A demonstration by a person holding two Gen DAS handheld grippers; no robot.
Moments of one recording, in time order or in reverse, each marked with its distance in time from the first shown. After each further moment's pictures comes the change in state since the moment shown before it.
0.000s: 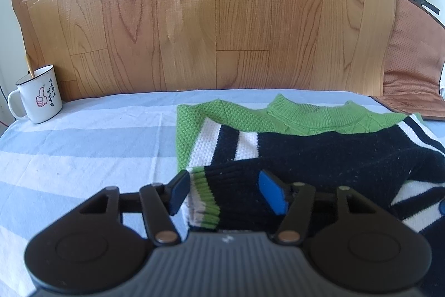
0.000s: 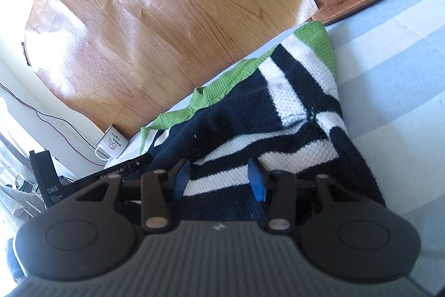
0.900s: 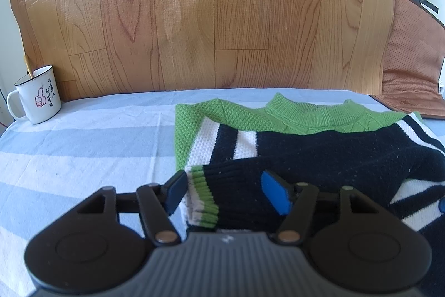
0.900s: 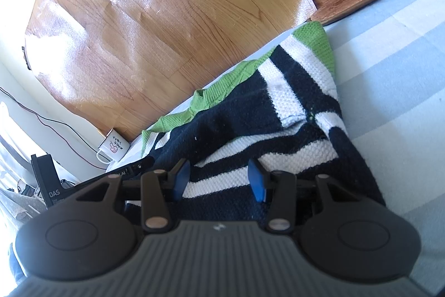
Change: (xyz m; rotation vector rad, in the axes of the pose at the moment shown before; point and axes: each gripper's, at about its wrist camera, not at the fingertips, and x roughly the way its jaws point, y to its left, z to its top) left arm 0.000 -0.001 0.000 0.002 -0.001 -0.008; right arm 0.000 0.000 0.000 0.013 -0.008 0.006
